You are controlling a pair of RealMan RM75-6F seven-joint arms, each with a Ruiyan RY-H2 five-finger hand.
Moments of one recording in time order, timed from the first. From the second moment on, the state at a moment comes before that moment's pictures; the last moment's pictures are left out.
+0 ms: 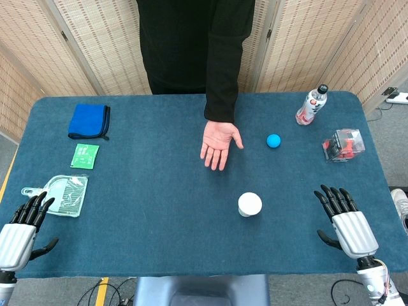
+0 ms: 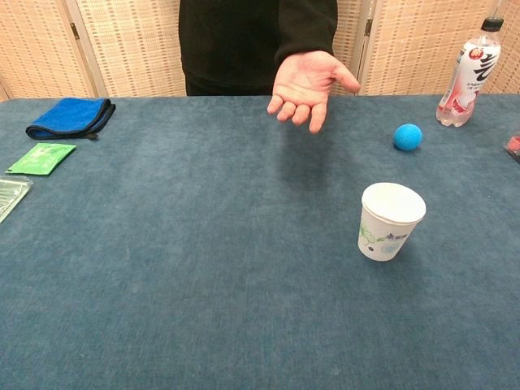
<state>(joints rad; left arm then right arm) -0.08 -1.15 0.01 -1.52 1.64 1.55 0.05 0.12 -1.13 -0.02 -1.68 -1.61 1.41 -0.17</state>
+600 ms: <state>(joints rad) -0.09 -1.13 0.01 -1.52 1.61 1.52 0.00 0.29 -1.11 0.02 -1.73 -1.56 1.13 -0.06</state>
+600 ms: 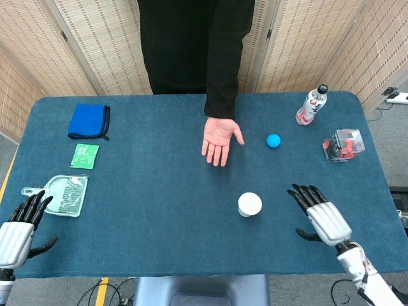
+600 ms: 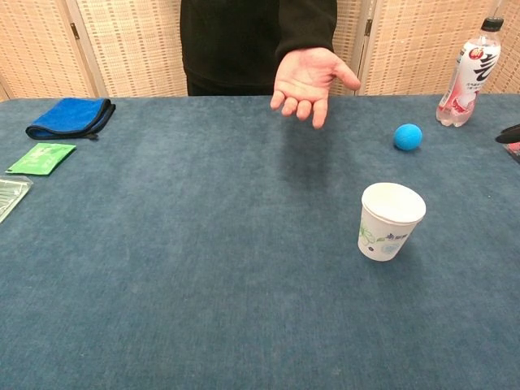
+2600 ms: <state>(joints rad) -0.08 -1.09 -0.01 -1.52 1.57 1.53 -0.11 0.85 -1.22 0.37 -2.02 -0.84 1.02 -0.51</state>
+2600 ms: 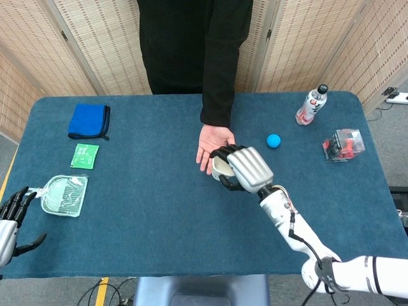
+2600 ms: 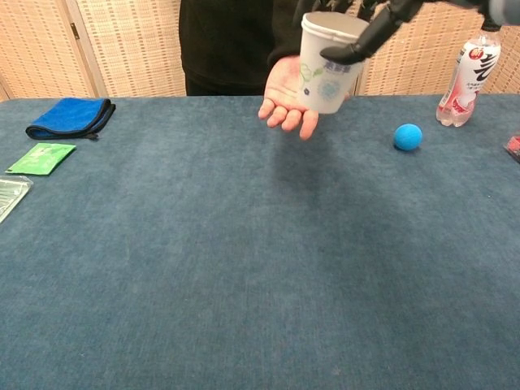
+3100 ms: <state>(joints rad) -0.09 -1.07 -0.03 -1.50 1.53 1.50 -0.16 1.15 -1.35 0.39 -1.71 -0.47 0.86 -0.59</state>
